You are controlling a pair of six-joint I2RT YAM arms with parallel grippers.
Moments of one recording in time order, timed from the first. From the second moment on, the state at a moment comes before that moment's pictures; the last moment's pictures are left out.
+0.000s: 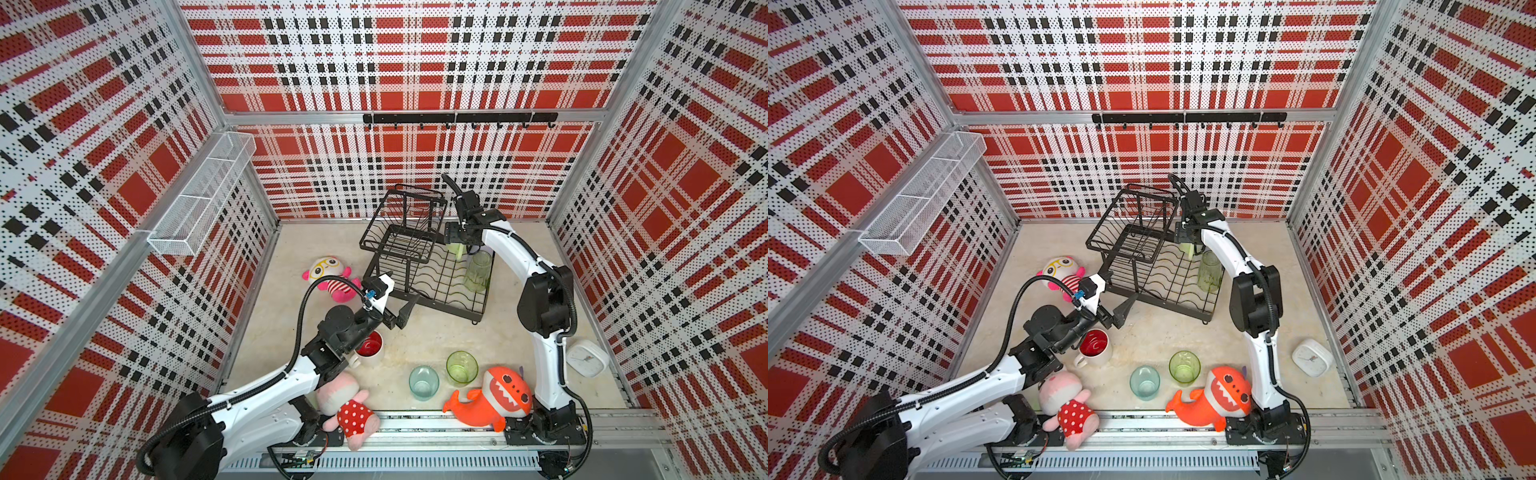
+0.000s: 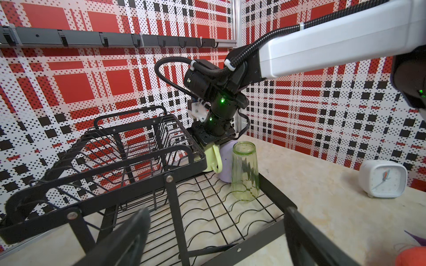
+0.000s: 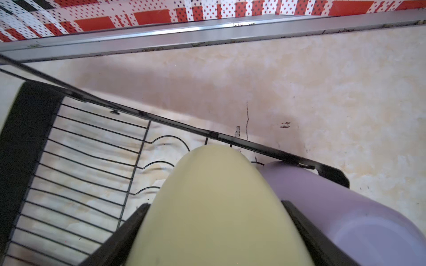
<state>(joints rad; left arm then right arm) -0.76 1.01 0.46 0.64 0.00 0.09 0.36 2.20 2.09 -0.84 0.21 0.36</state>
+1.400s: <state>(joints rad) -0.76 0.99 0.46 0.62 0.00 0.11 0.38 2.36 2.17 -0.89 0.32 0.45</state>
